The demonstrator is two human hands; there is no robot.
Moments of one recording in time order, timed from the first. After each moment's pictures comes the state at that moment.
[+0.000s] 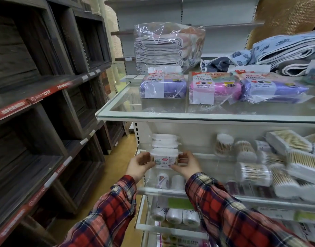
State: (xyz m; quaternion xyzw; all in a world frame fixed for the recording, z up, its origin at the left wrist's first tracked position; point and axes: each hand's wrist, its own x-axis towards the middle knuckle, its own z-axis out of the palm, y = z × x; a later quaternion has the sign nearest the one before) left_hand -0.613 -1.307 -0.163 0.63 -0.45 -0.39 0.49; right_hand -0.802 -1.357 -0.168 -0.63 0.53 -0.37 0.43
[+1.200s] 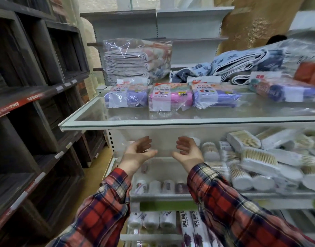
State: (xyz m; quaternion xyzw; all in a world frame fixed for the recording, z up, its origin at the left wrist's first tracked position) left_hand -0.707 -1.297 -0.069 0.53 -0.49 -0.43 0.54; right_hand -0.882 -1.343 -0.099 -0.58 0.46 -0.53 0.42
